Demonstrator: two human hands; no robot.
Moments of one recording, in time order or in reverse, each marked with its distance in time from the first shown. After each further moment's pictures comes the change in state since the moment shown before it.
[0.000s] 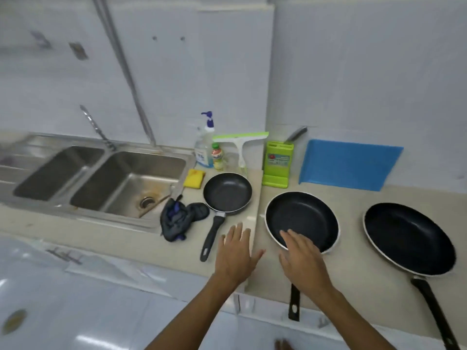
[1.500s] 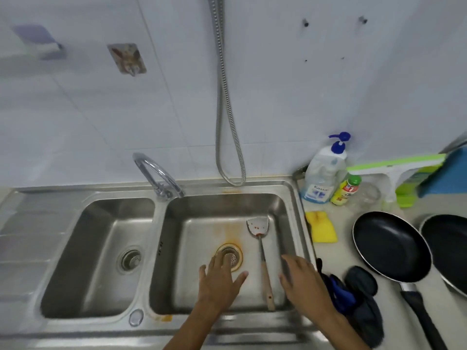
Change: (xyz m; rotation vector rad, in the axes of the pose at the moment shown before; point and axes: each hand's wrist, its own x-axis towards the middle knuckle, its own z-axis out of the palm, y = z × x) left_hand 0.225 -0.591 -0.083 0.019 -0.371 -0.006; right_hand 0.324 -0.449 0.206 0.077 -0.316 0.320
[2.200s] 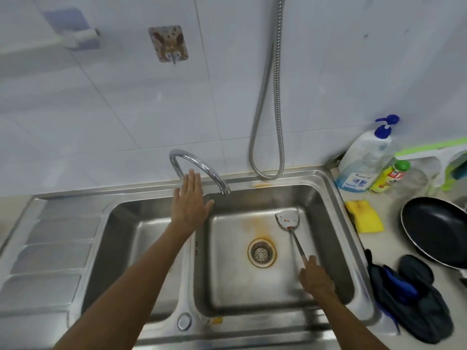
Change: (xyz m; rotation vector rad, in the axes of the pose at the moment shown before) left_hand 0.127 -0.164 -0.156 0.251 0.331 0.049; right_hand 0.068 -0.059 0.117 0.224 -0.177 0.594
